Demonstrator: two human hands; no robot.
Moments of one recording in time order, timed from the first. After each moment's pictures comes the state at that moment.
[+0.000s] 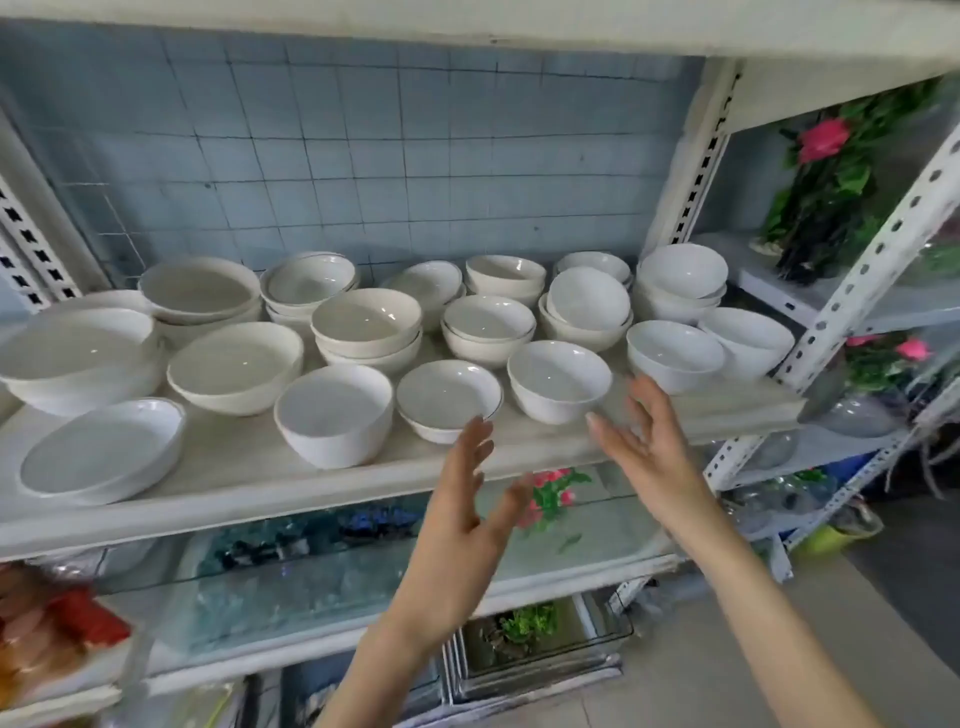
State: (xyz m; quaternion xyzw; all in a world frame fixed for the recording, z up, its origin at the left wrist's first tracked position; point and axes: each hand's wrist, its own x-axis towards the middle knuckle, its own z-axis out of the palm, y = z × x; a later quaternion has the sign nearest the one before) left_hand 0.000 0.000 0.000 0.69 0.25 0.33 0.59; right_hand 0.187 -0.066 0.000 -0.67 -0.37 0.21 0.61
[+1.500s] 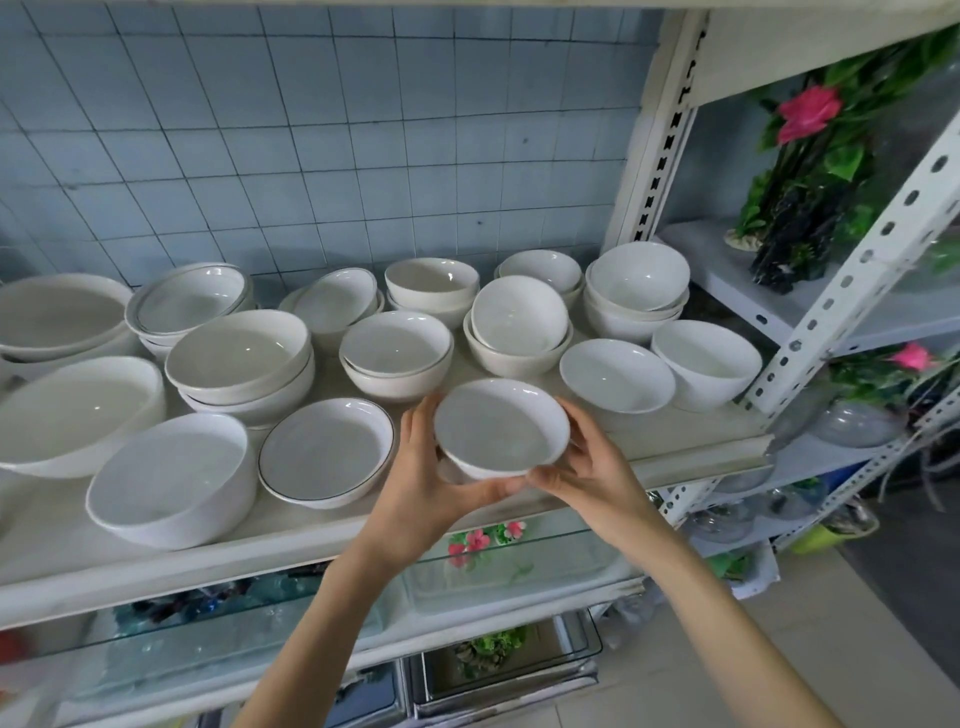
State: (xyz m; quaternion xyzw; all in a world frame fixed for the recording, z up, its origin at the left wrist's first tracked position) left_hand 0.131 0.058 -0.018 0.77 0.29 0.31 0.48; right_hand 0.281 -0.053 -0.014 -0.56 -0.41 0.39 0.61
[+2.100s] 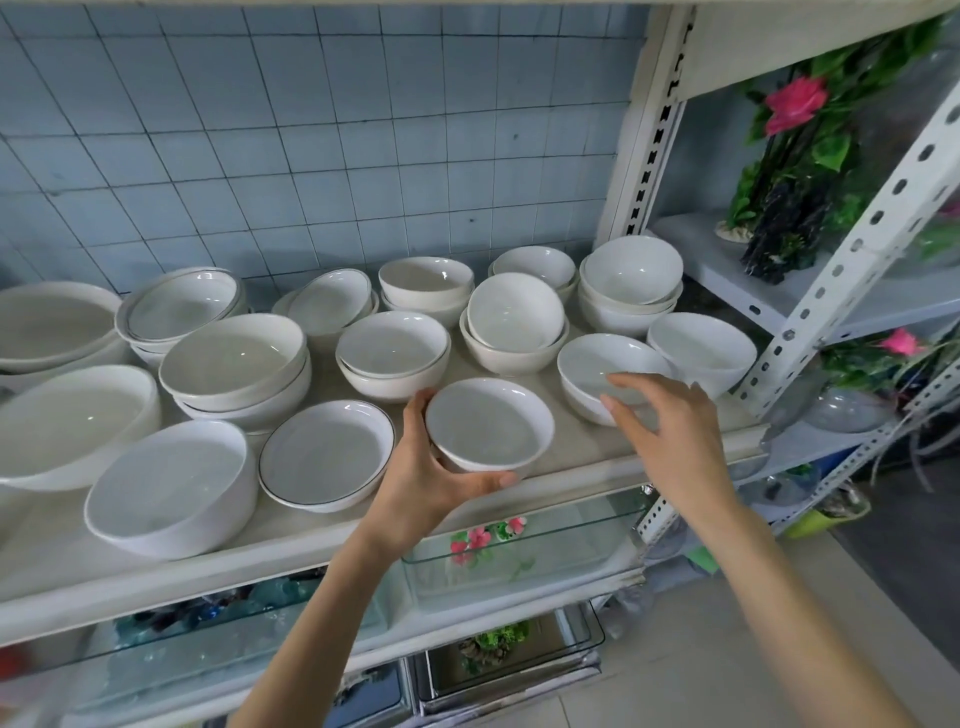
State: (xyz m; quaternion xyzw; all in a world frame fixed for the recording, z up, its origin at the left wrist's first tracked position) left_hand 0.137 0.073 -0.024 0.72 0.28 0.30 0.56; right_hand 0.334 -0.064 -0.005 -0.80 -0.46 -0.09 0.37
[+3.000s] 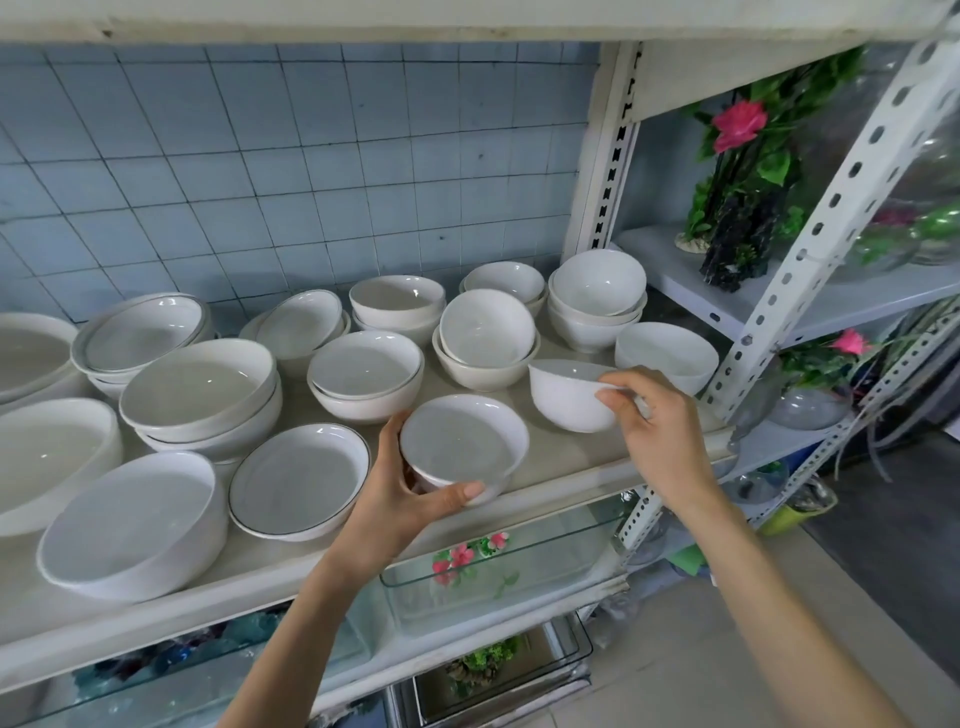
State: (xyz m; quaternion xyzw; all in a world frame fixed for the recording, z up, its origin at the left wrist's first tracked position) left_hand 0.131 0.075 -0.024 0.68 0.24 0.28 0.63; right_hand 0.341 -0.062 0.007 -0.75 -0.42 -0.02 0.51
